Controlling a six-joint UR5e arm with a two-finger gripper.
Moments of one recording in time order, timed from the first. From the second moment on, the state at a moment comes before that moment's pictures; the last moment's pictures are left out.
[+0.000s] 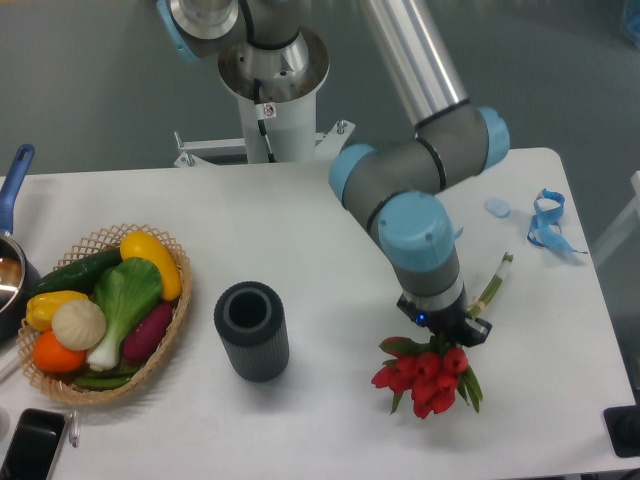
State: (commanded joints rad) arm 2.50 -2.18 -1.49 -0.86 1.79 1.10
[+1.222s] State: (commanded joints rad) arm 2.54 -2.05 -1.40 -0.85 1.72 1.08
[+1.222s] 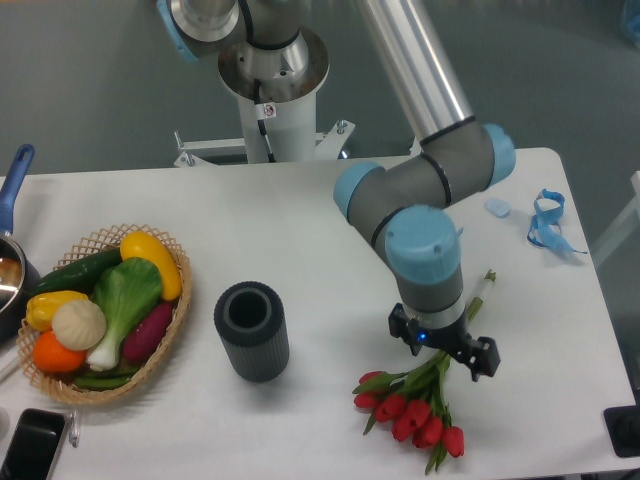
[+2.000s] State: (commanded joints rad) arm 2.83 -1.71 -1.47 -1.27 1.51 1.59
